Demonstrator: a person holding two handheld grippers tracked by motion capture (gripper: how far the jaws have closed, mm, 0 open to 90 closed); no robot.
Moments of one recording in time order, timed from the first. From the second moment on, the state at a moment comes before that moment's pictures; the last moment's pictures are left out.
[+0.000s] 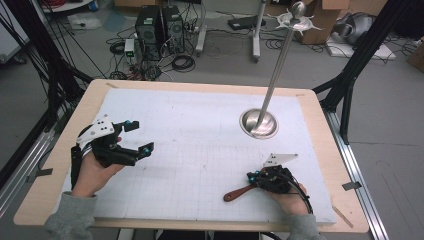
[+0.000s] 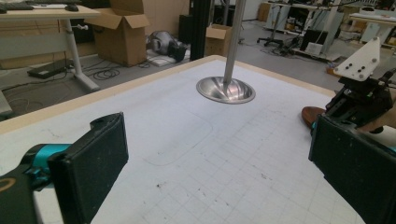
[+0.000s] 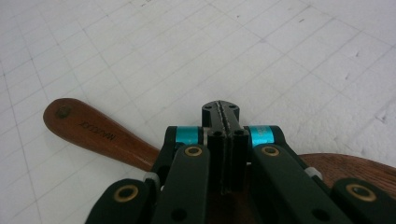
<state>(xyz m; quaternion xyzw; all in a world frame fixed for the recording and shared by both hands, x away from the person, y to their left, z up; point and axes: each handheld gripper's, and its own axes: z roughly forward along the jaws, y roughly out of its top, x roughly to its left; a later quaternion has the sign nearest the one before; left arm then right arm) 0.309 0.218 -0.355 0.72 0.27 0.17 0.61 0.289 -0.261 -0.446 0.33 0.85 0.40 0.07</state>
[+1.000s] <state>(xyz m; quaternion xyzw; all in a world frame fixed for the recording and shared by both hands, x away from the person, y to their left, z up) 0.311 0.213 -0.356 0.73 0.27 0.17 0.61 0.246 -0.241 -0.438 0.24 0.89 0.37 0.06</state>
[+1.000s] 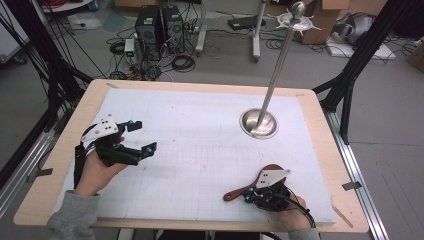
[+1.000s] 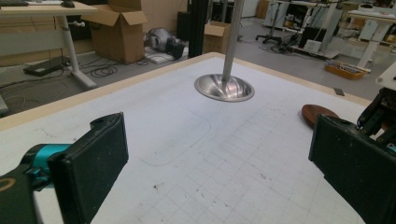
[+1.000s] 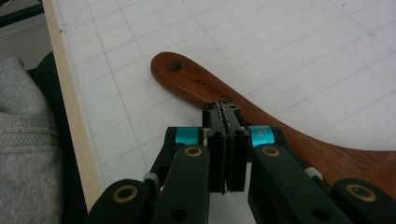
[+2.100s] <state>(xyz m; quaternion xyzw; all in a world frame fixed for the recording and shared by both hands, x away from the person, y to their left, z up) 0.288 0.244 -0.358 0.73 0.30 0.19 0.59 0.284 -0.211 -0.435 0.26 0.90 0.35 0.07</state>
